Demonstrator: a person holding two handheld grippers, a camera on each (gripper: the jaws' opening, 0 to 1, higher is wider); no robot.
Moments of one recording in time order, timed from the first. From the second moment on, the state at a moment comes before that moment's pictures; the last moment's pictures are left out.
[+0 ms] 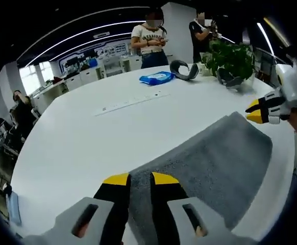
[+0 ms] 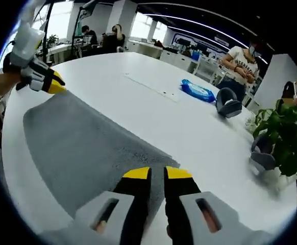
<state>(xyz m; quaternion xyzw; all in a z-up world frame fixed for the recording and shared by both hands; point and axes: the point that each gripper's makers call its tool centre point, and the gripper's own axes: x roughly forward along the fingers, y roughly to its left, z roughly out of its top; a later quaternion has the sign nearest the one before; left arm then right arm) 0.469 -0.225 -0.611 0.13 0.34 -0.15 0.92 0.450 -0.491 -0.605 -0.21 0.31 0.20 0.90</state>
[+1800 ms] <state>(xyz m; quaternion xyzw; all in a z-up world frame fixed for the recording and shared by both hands) 0.392 -0.249 -0.652 0.18 0.39 -0.20 0.88 0.406 -0.488 -0.658 -0.26 0.47 0.24 0.81</state>
